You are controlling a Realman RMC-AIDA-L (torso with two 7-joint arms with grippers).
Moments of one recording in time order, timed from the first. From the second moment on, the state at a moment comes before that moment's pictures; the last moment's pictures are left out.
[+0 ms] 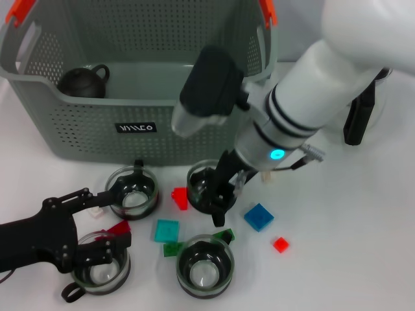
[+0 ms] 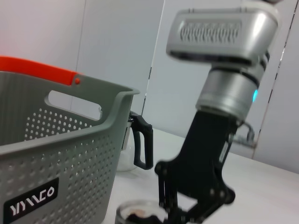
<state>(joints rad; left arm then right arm) -0.32 -2.10 0.32 0.67 2.21 1.85 -1.08 1.05 2.10 -1.80 -0.84 -2.24 -1.21 2.44</state>
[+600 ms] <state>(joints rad) -0.32 -2.10 0.28 0.67 2.21 1.84 -1.08 0.90 2.10 -1.28 -1.21 -2.16 -1.67 2.31</state>
